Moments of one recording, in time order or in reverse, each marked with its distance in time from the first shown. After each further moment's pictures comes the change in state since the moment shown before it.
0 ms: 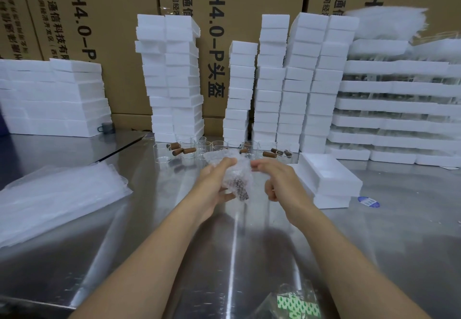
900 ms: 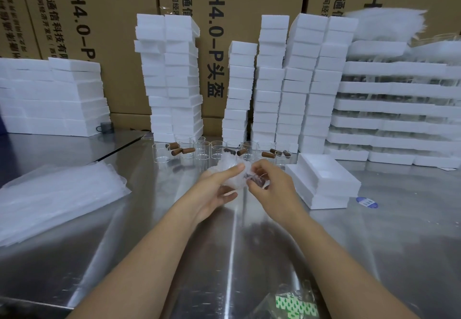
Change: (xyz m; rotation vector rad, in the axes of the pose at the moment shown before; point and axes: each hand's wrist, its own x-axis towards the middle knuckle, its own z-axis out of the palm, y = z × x) left_hand -0.004 -0.001 -0.011 -0.018 -0.196 -0.020; right_hand 0.002 0.028 0.003 -0.502 0.055 -0.423
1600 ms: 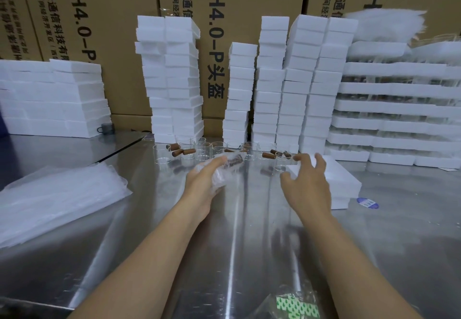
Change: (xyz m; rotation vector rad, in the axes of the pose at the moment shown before) left_hand 0.001 0.007 -0.001 -0.181 0.344 0.082; right_hand 0.006 0.024 -0.033 -0.350 0.240 0.415
